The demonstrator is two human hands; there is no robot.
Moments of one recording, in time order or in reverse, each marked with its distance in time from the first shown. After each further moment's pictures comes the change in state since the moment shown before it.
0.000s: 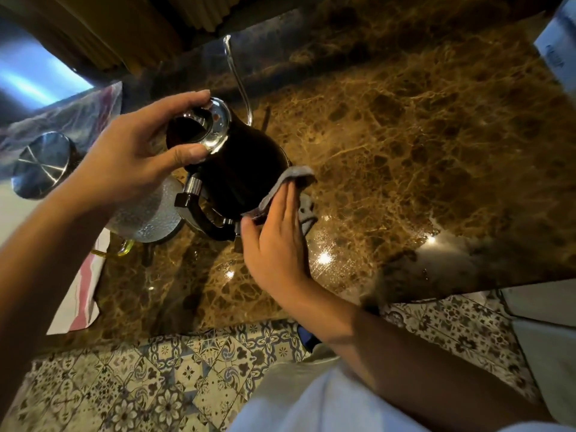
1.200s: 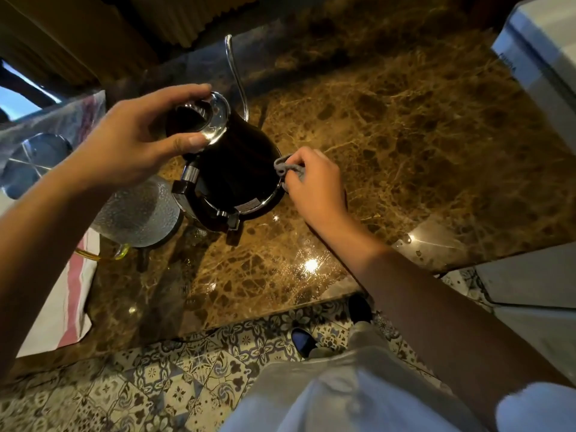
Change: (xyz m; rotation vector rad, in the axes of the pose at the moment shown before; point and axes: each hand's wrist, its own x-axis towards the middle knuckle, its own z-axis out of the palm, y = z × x) left_hand 0.009 -0.012 -0.012 0.030 -0.040 0.110; right_hand 0.065 0.008 -0.064 -0.084 0.189 -0.074
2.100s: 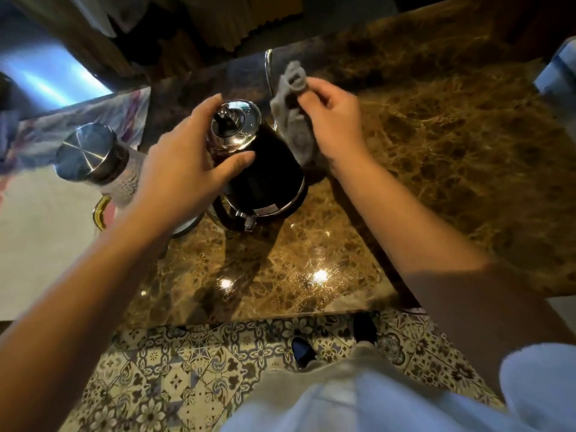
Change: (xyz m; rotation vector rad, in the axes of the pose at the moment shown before) left_hand -0.024 0.066 0.042 0.295 0.312 -0.382; right_hand 0.080 -0.057 -0.028 0.625 -0.095 0.007
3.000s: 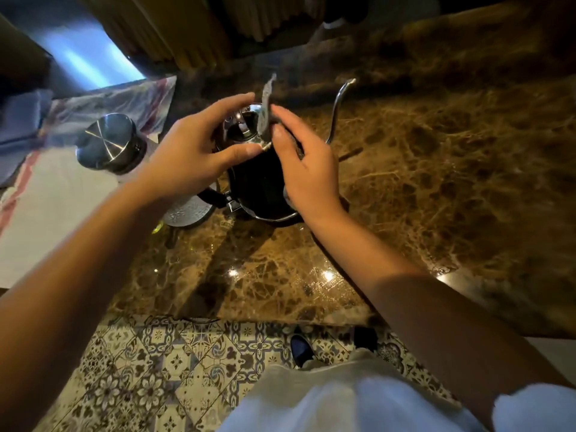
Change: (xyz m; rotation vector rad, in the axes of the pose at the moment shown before) left_hand 0.028 -0.027 -0.003 -0.319 -0.193 0.091; right_hand -0.052 0.006 0.037 -0.144 -0.073 -0.229
